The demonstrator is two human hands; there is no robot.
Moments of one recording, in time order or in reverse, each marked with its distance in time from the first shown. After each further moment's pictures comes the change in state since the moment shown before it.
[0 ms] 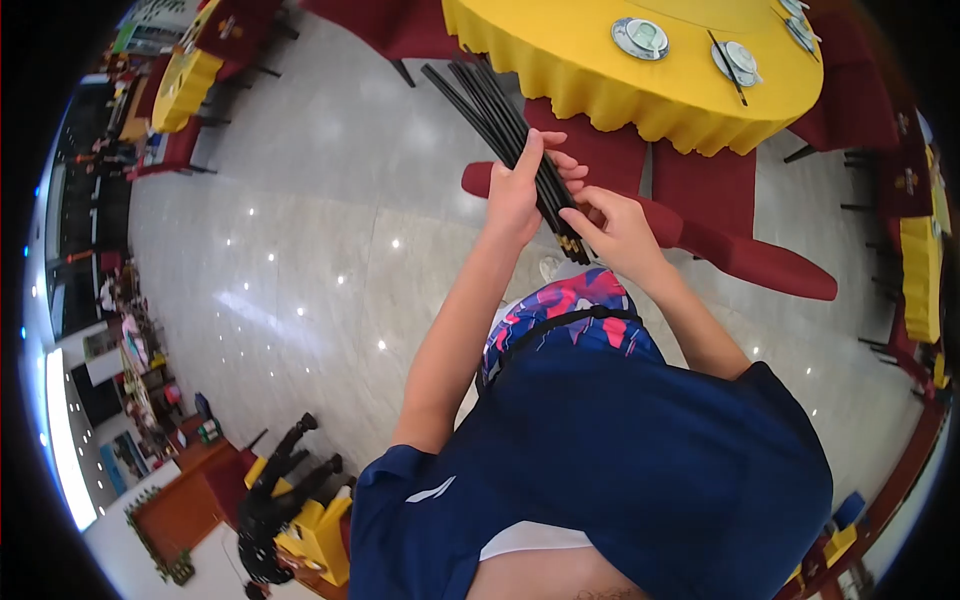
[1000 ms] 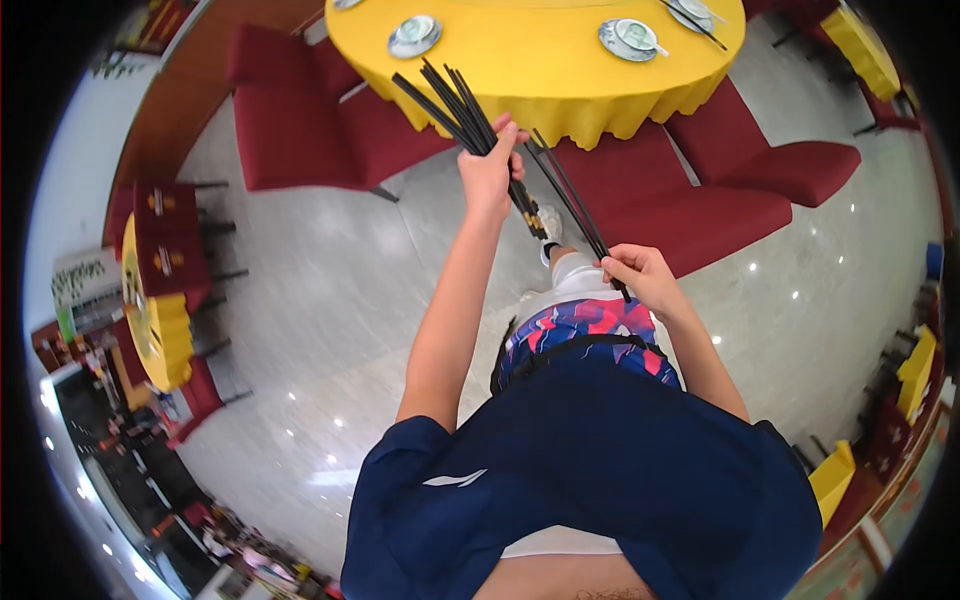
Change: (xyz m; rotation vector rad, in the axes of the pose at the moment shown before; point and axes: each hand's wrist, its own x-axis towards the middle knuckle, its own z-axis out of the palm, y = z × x) left_hand 0.340 0.204 -0.206 0.256 -0.329 -0.192; right_hand 0.251 -0.028 0.239 0.619 0.553 0.472
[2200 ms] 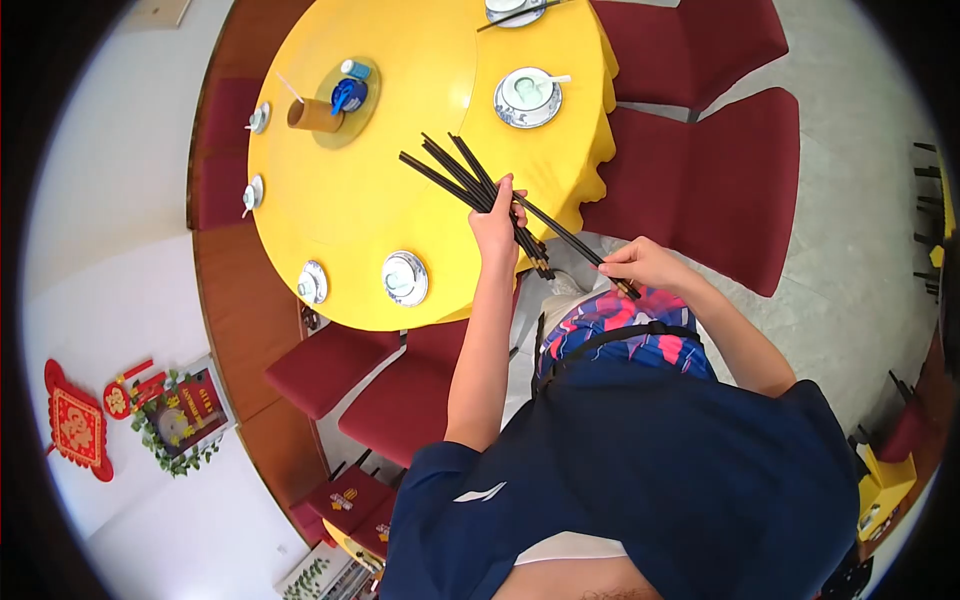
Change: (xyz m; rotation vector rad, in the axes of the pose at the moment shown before) left_hand 0.278 0.002 0.111 0.535 -0.532 -0.358; right_hand 0.202 -0.060 -0.009 0.456 0.373 0.106
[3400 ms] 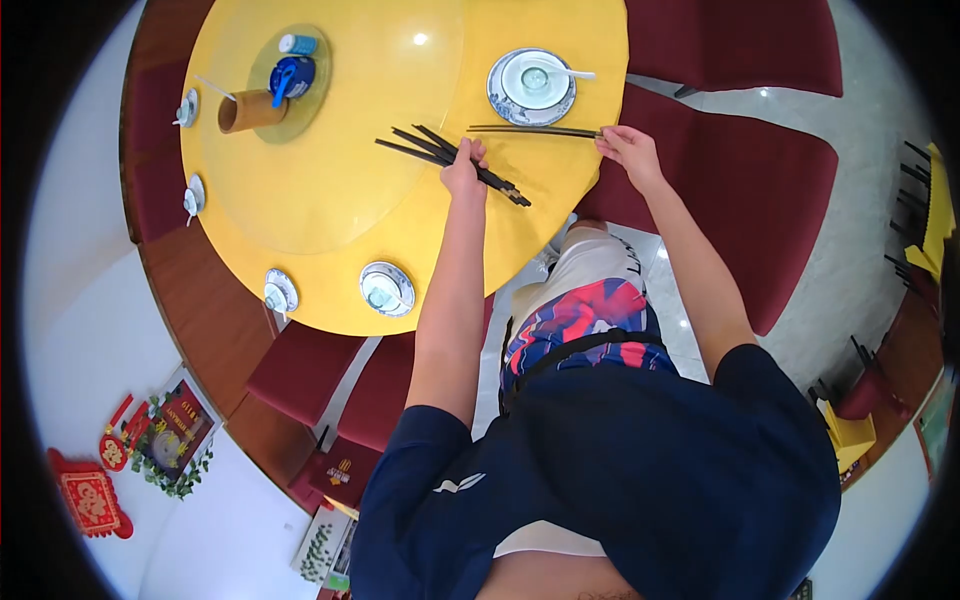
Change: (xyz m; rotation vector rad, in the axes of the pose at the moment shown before) left_hand 0.221 -0.064 -0.035 -0.235 0.265 -0.315; right_hand 0.227 -0.003 -0.140 0.522 0.631 -0.285
